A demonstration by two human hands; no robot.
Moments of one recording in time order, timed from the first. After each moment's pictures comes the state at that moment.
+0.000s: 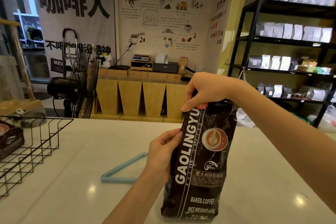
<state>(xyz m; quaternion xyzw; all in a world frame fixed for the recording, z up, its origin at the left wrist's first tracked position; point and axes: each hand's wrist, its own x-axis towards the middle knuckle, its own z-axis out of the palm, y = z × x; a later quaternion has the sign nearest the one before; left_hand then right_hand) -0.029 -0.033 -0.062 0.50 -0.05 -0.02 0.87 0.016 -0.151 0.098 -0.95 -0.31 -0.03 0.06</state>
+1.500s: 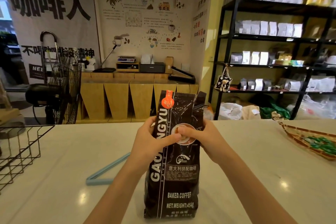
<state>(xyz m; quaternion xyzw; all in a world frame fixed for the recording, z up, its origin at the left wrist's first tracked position) -0.039 -0.032 -0.040 0.69 -0.15 0.05 0.70 -0.030 -0.195 -0.037 -0.73 -0.11 -0.07 0.67</state>
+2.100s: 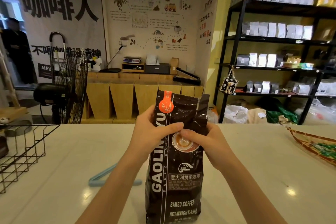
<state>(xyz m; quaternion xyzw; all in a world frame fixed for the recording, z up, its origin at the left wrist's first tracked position) -0.038 -0.029 -0.010 0.68 -0.19 0.11 0.70 -0.038 -0.190 -0.033 -0.69 -0.16 -0.08 0.70</state>
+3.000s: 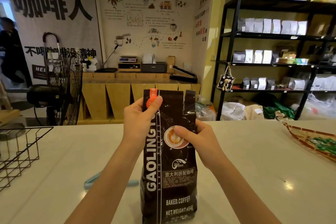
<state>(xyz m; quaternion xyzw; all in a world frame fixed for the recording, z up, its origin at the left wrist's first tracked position) -0.018 -0.033 -0.002 0.61 -0.12 0.18 0.76 -0.033 -0.180 -0.040 -0.66 -0.15 -0.09 0.73</state>
